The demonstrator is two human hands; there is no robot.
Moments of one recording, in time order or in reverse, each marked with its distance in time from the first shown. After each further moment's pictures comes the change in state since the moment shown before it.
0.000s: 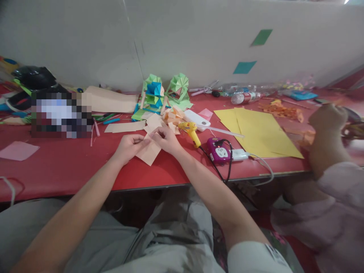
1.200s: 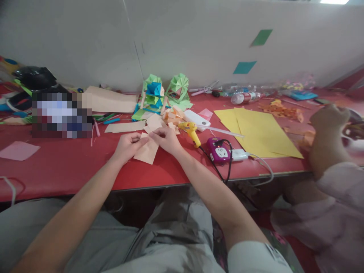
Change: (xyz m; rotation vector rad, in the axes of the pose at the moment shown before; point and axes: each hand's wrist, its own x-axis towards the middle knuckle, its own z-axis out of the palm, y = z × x) left_hand 0.000 0.005 0.000 0.051 0.077 0.047; right_hand 0.000 0.002 0.002 0.062 0.049 -0.020
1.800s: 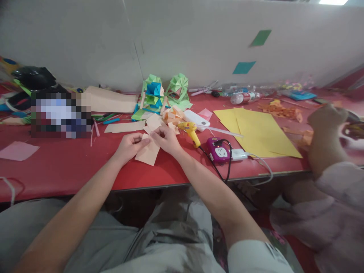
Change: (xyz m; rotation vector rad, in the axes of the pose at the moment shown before) left_hand 0.001 0.002 0.004 -0.035 -0.078 0.007; right_hand 0.000 0.003 0.001 -0.005 0.045 0.011
